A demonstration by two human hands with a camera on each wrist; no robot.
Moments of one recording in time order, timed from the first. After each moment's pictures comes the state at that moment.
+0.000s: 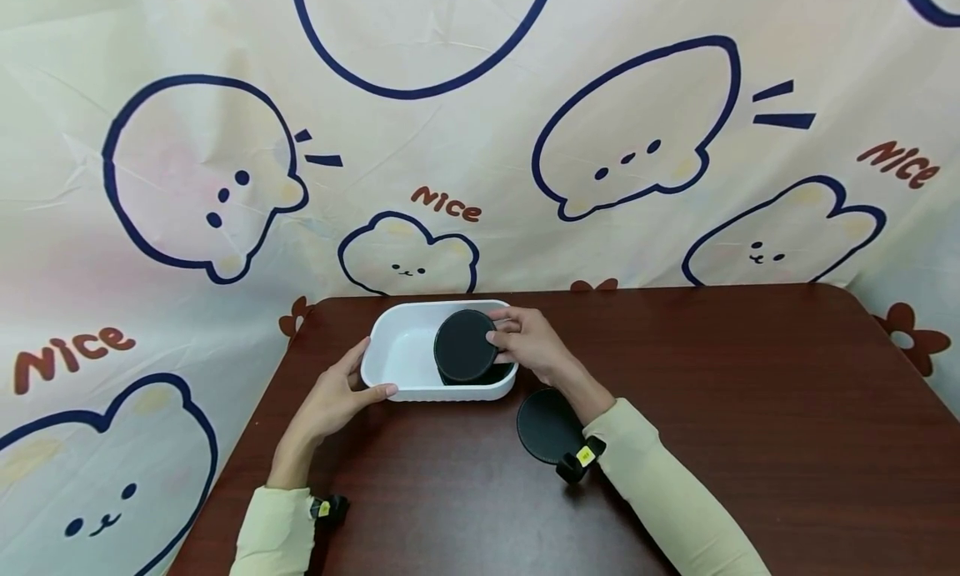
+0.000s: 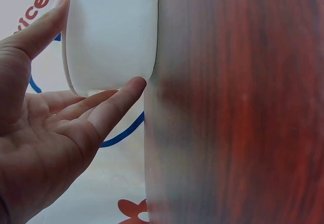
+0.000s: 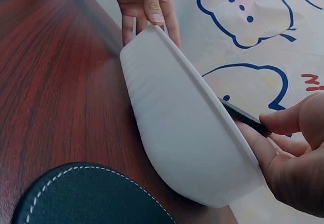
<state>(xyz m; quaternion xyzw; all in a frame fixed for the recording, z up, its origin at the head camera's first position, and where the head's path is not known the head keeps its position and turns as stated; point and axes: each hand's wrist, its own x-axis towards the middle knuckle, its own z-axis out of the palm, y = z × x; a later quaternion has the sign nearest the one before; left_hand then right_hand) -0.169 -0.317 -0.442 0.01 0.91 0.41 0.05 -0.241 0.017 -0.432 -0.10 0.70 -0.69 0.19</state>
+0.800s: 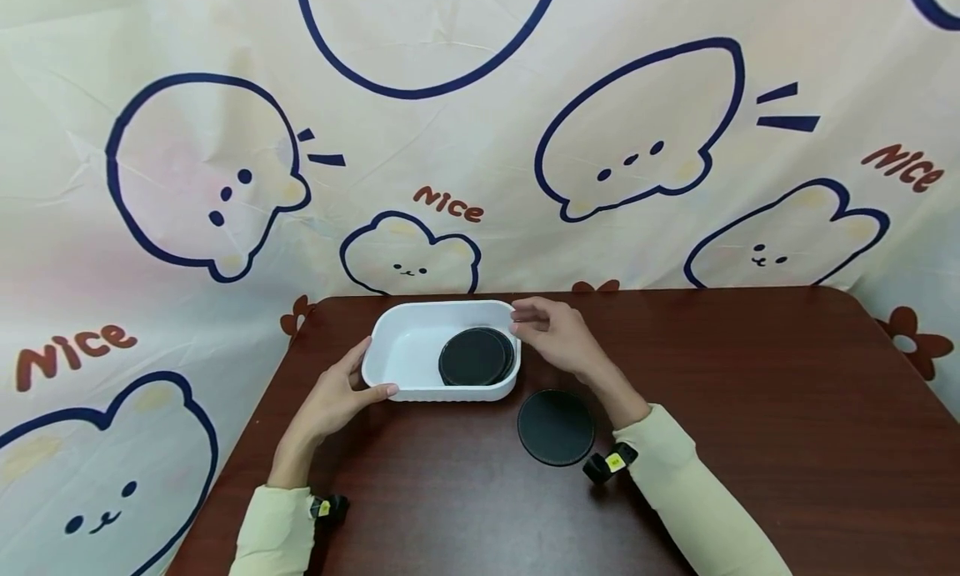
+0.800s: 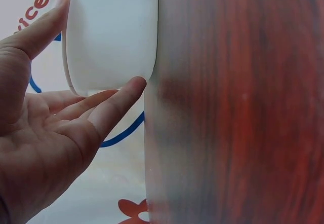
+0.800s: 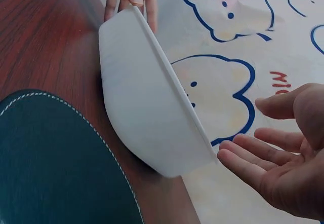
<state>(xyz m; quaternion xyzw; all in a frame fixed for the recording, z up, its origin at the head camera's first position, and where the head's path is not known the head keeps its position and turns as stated) -0.169 -0.316 -0.441 0.01 0.91 0.41 0.05 -0.233 0.055 -0.416 -0.16 0.82 -0.55 0.07</state>
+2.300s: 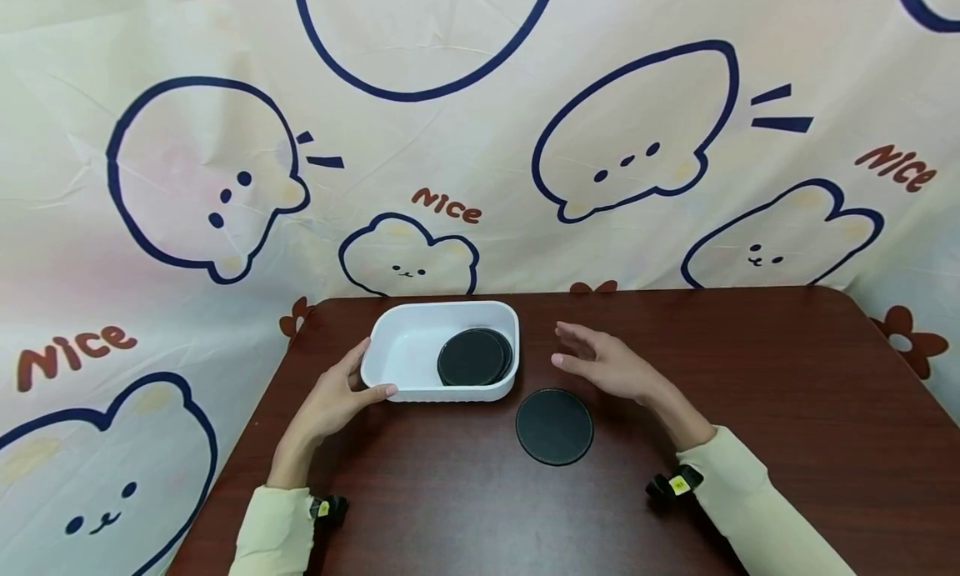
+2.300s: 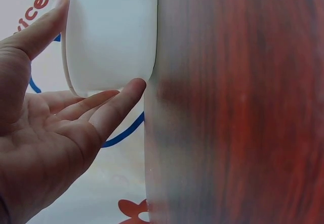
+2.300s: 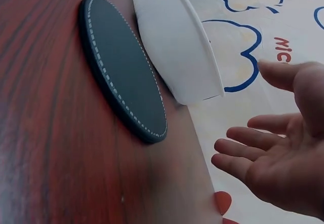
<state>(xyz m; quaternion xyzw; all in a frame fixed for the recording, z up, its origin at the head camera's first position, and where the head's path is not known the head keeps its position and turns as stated) -0.169 -0.317 -0.442 0.02 0.91 0.41 0.05 -0.216 0.133 -0.444 -0.22 0.83 -0.49 0.15</state>
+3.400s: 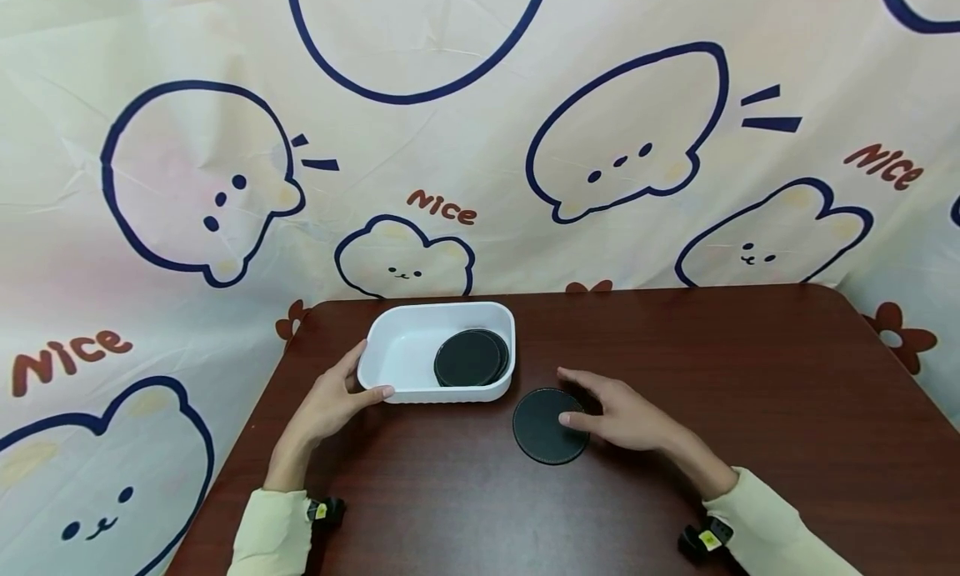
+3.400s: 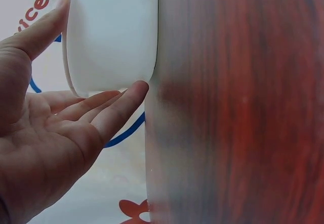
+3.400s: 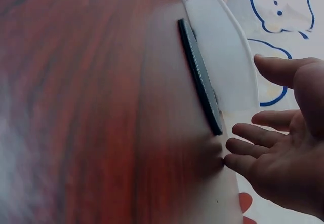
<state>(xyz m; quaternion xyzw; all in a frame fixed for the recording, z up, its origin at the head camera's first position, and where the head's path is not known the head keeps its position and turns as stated) -0.168 -0.315 -0.440 0.02 0.91 0.41 0.05 -0.164 0.145 -0.470 -0.26 0.86 -0.42 0.12</state>
